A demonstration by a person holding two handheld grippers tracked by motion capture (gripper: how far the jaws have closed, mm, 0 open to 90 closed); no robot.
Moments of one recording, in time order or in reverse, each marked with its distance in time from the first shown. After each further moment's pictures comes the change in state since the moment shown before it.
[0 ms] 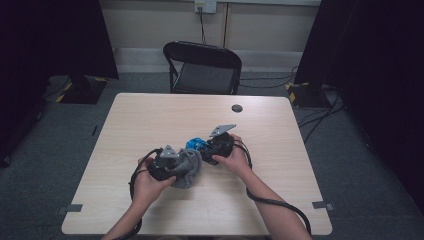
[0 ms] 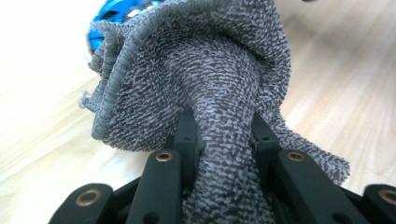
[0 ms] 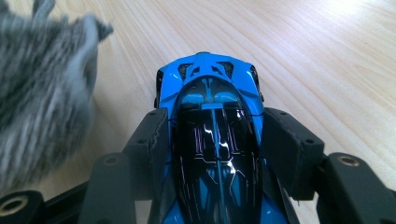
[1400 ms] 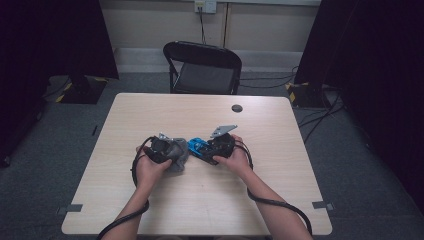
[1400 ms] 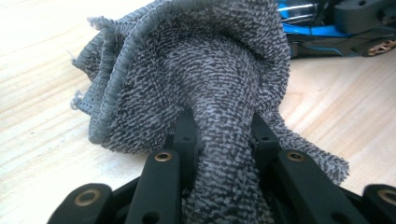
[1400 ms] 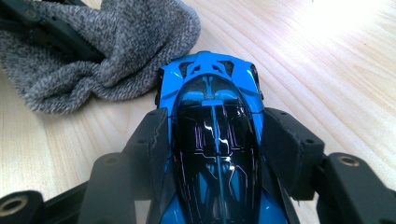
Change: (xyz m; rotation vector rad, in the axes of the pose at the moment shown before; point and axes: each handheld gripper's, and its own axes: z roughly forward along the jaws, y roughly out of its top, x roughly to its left) left arm 0.055 0.006 0.034 0.089 0.148 -0.165; right arm 0.000 -0.003 -0.002 -0.011 0.004 -0.010
